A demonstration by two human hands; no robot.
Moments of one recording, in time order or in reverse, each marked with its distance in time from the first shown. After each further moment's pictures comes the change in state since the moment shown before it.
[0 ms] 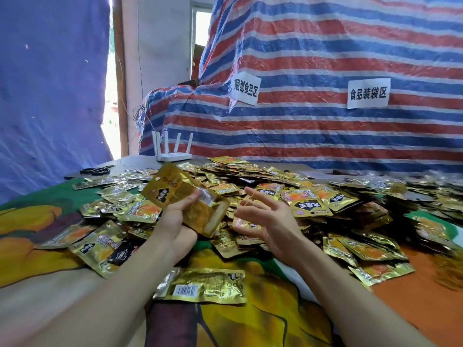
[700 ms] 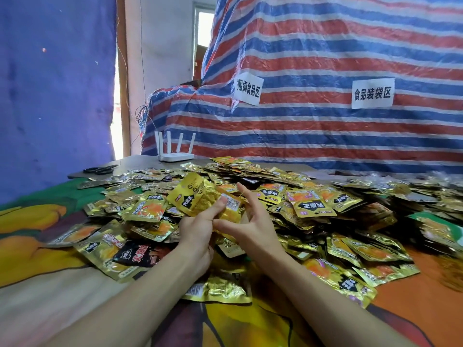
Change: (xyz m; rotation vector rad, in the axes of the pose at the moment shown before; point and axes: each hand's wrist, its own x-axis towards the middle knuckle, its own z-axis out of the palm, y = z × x) left_hand -0.018 -0.033 0.017 0.254 0.201 0.065; right_hand -0.013 0.021 0.041 -0.430 0.021 -0.296
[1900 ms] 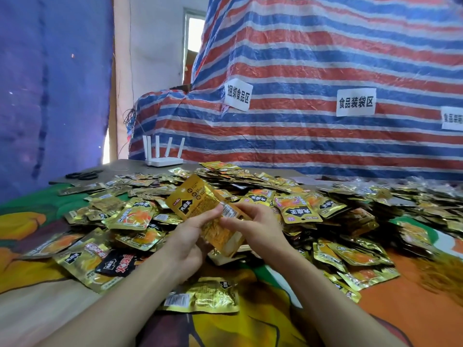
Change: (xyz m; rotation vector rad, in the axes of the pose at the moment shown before) left_hand 0.003 0.008 -0.004 0.039 -0.336 -0.121; right_hand 0.012 -0.007 -0.035 -0.102 -0.042 0.083
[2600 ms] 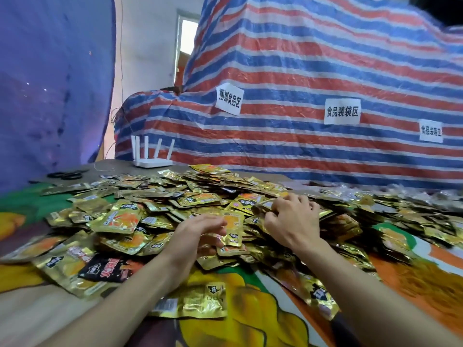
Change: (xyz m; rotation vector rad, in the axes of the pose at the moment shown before) left_hand -0.006 -0.006 0.007 0.430 -0.094 0.158; right_hand 0.020 0.007 -0.074 -1.314 0.334 0.076
